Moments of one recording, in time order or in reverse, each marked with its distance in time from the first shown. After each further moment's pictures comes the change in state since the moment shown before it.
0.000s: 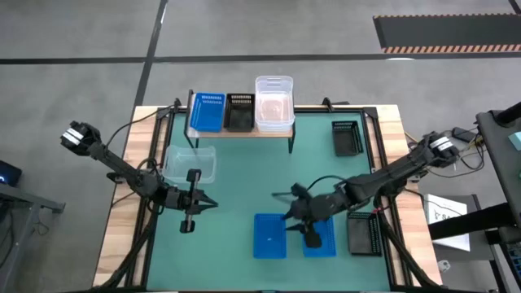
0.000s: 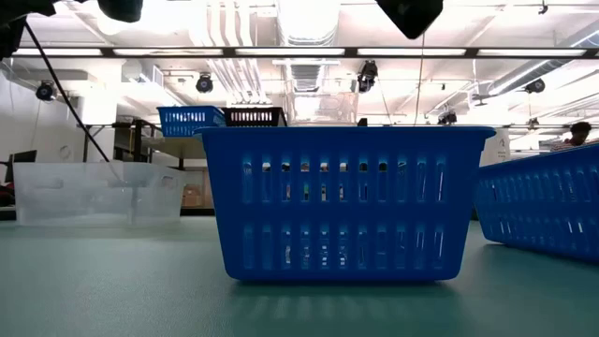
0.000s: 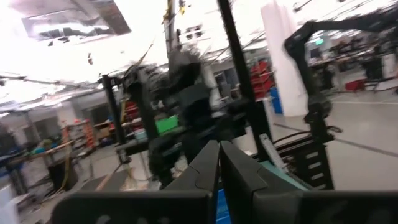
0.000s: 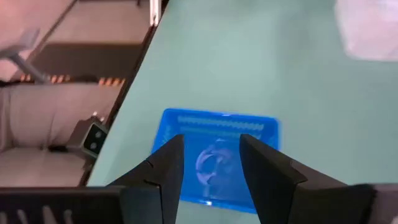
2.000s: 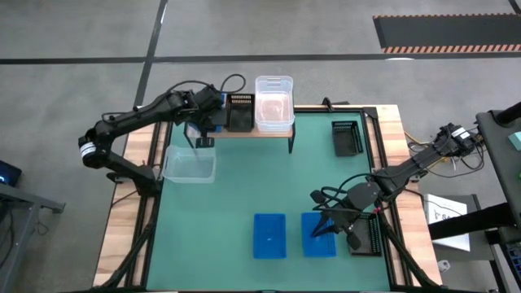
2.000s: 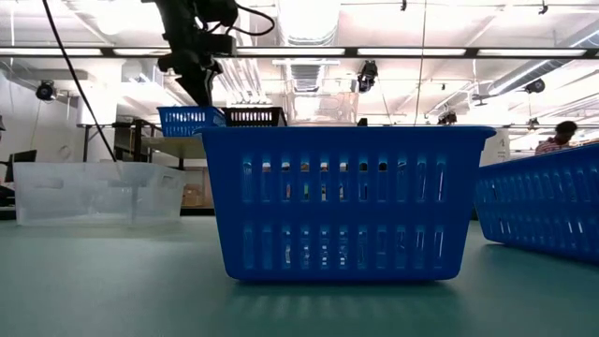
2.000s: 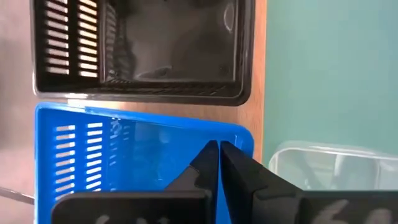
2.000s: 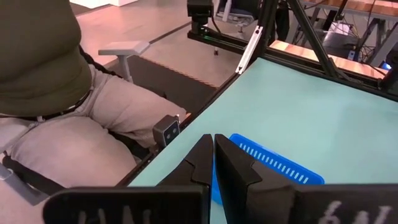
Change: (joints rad) left arm 1.062 0.412 1.121 -2.116 0.190 0.202; right arm 0.073 -0.334 -0.262 0.199 -0.218 -0.309
